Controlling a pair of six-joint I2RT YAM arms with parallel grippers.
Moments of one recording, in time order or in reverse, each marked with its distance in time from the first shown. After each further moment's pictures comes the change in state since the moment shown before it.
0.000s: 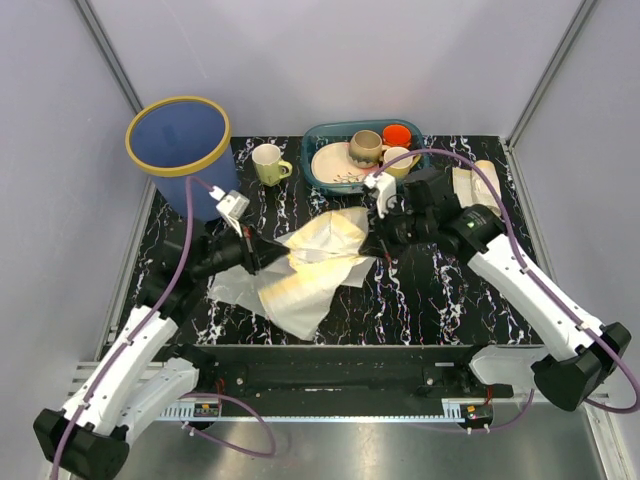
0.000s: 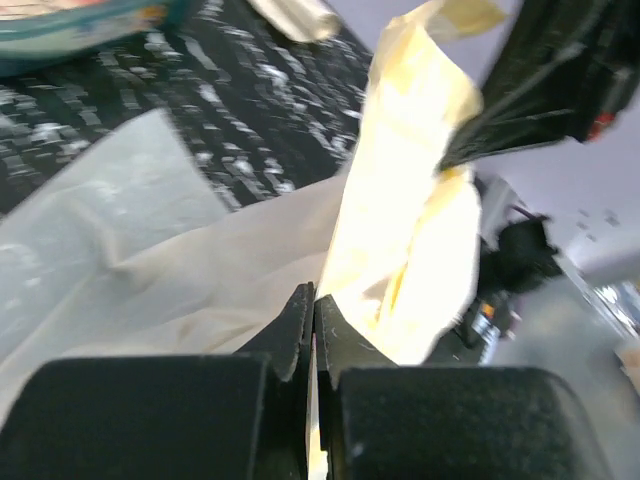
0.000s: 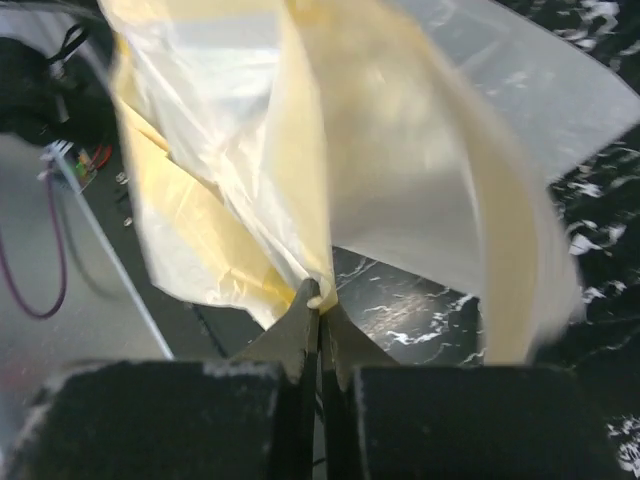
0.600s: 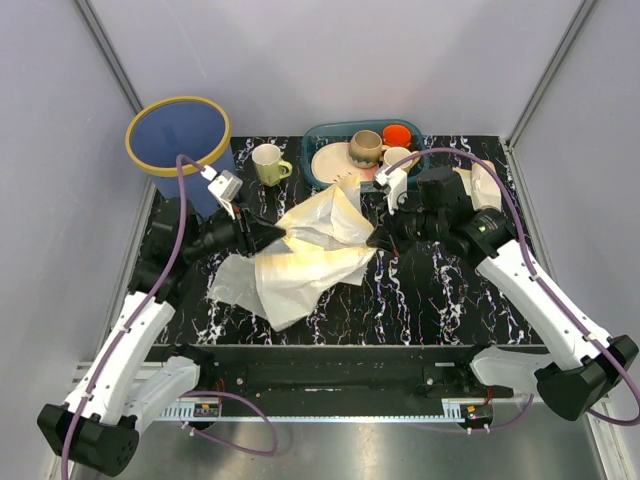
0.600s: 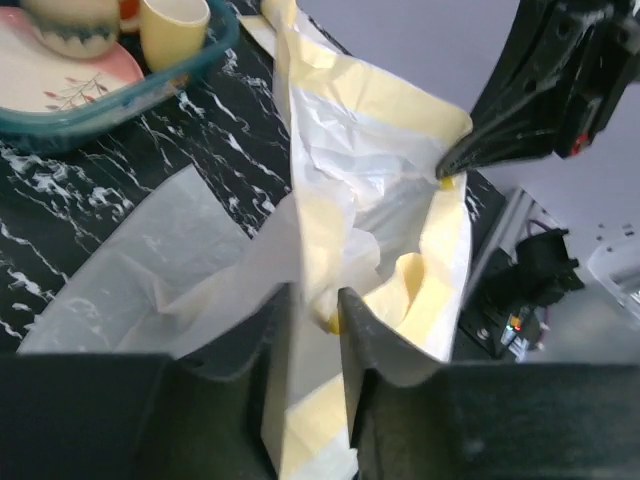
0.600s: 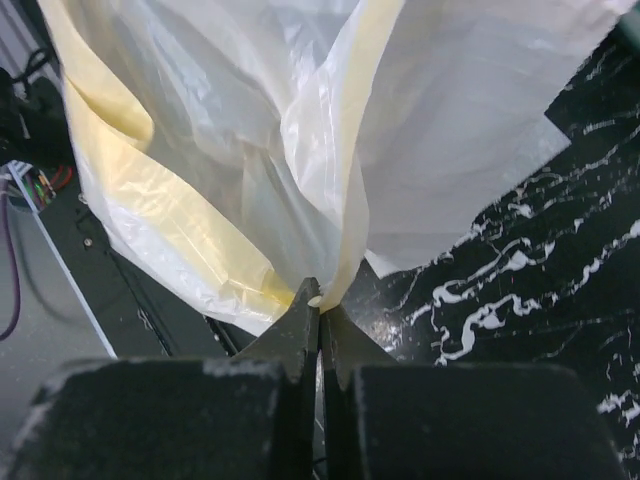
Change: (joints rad) left arm 0.172 0.090 0.158 -0.074 0.026 0.138; right arm -0.094 -0.069 -0.053 0.018 0.060 -0.074
